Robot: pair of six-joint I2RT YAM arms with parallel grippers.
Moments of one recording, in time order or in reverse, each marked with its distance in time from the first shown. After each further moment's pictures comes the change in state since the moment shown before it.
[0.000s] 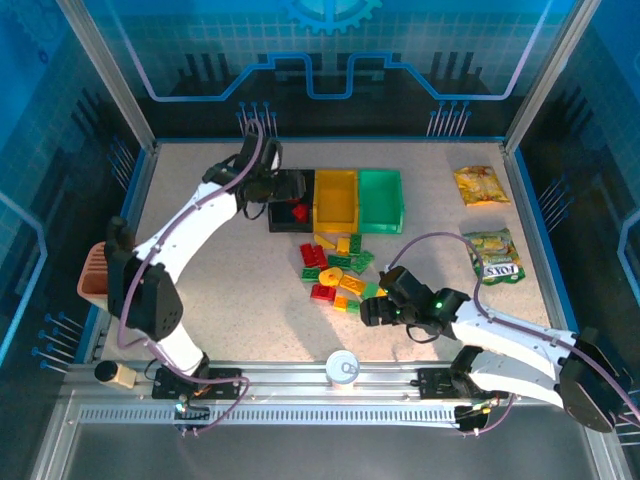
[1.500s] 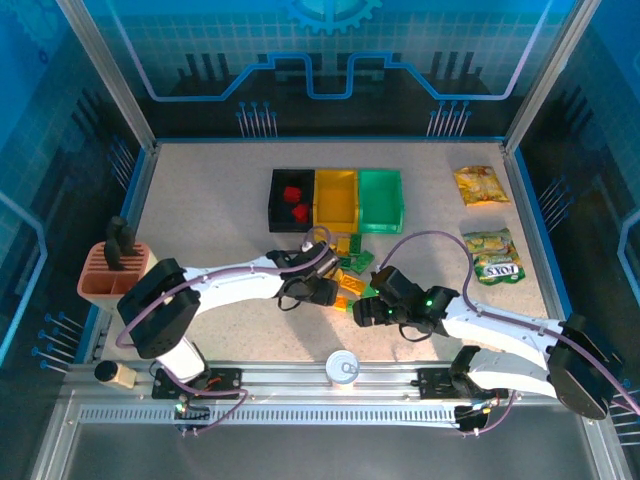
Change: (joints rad) left arm -0.497 -0.012 -0.513 0.159 -0.092 -0.222; right arm 0.041 0.080 0.030 0.042 0.001 0.014
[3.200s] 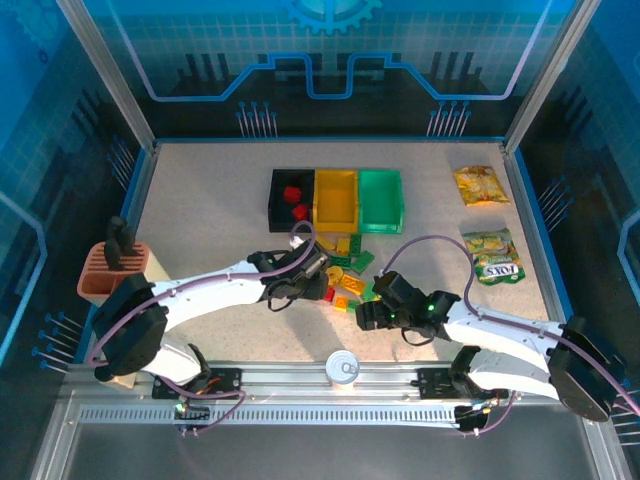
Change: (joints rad) left arm -0.001 -0.159 -0.043 -0.028 -0.074 -0.047; right arm 0.004 -0.018 -0.053 0.025 0.007 0.015
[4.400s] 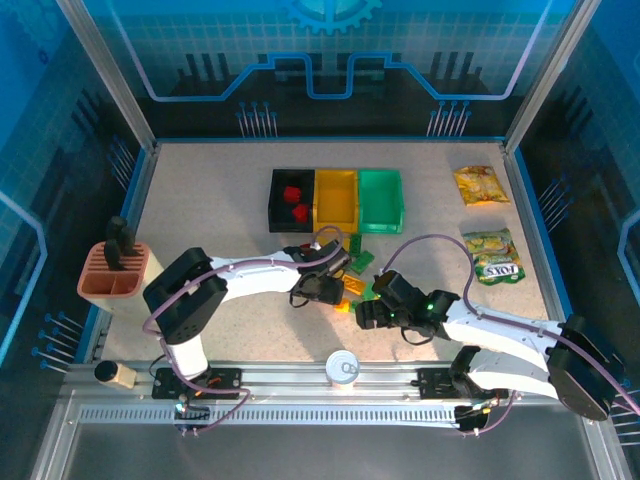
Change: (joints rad) left arm 0.000 0.315 0.128 0.003 0.058 0.034; right arm 0.000 0.006 0.007 -0.002 0.019 0.000
